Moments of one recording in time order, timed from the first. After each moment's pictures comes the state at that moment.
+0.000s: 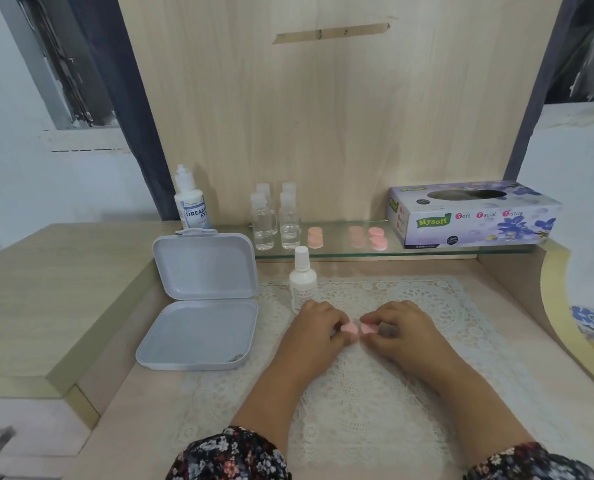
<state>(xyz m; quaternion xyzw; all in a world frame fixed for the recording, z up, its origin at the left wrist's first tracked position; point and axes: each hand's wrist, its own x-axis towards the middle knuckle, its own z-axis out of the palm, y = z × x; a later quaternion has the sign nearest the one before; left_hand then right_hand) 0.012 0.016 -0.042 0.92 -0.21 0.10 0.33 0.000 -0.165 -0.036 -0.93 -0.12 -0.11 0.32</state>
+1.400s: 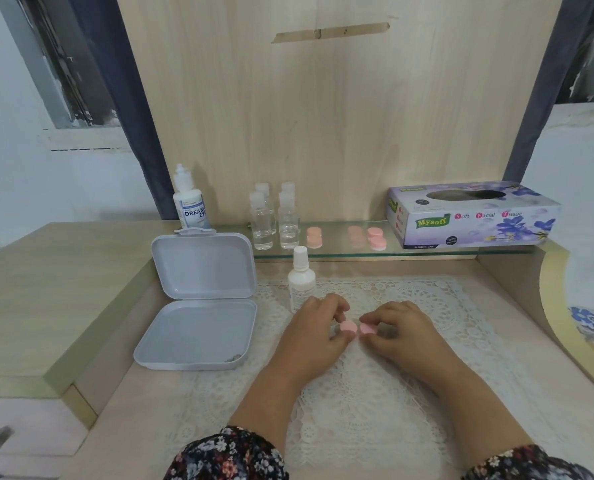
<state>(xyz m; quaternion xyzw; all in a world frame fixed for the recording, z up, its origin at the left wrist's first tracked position) 0.003 0.018 -0.038 0.90 -0.21 0.10 0.38 0.000 -0.167 -0.038 -0.93 -0.13 -0.13 0.31</state>
